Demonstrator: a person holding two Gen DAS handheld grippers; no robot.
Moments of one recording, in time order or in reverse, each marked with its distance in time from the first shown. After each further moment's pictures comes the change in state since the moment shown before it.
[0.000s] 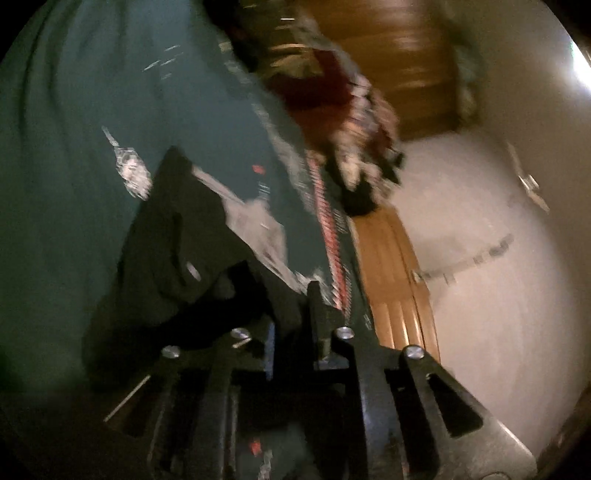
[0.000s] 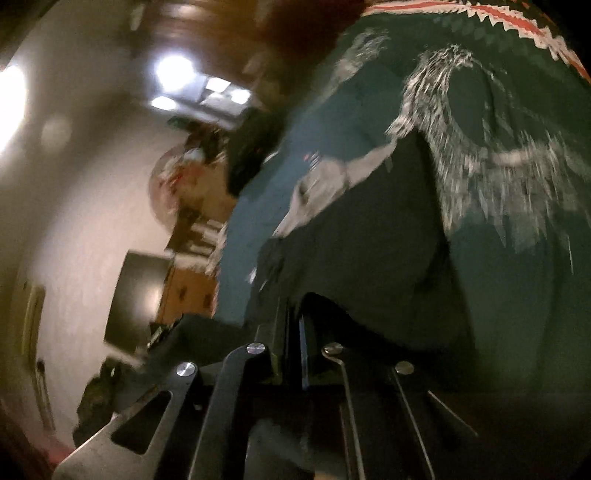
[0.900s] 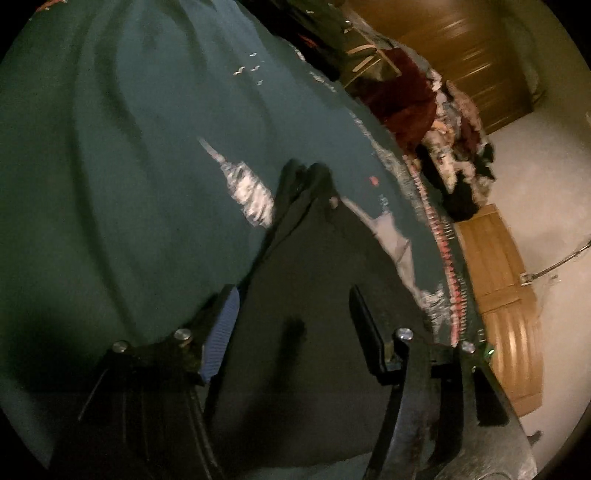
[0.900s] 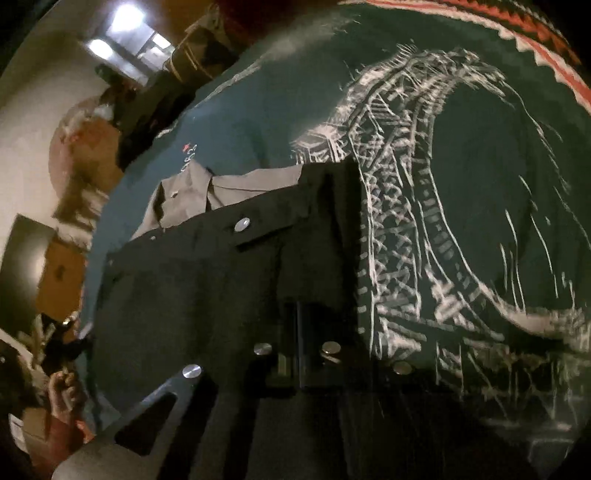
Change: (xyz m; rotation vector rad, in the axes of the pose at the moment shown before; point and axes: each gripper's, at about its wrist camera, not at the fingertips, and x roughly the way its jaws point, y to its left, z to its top) left arm 0.011 0.050 -0.018 0.125 -0.072 0.420; right arm 0.137 -0.067 0.085 -0.207 0.073 -0.475
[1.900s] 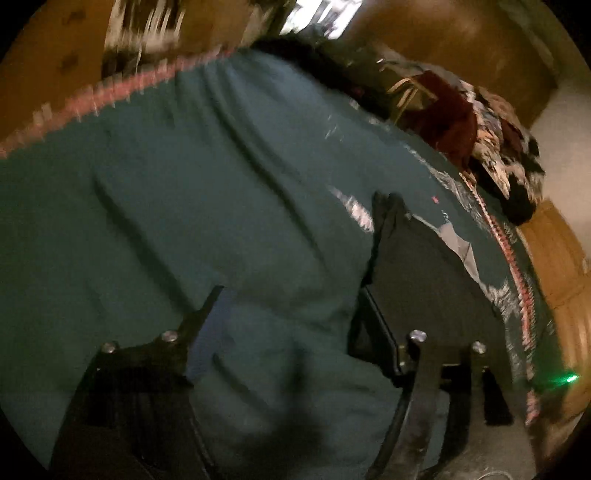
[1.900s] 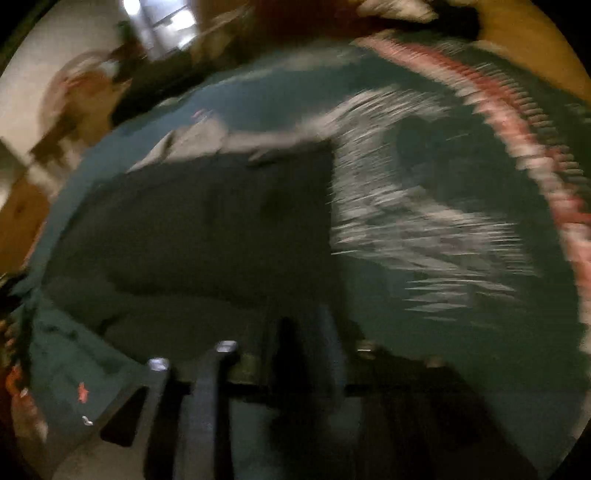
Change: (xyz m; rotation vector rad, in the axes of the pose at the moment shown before) left arm -0.138 0.035 -0.037 0.135 -0.215 0.323; right arm -0.100 0.040 -0.123 -0.196 -0.128 -0.272
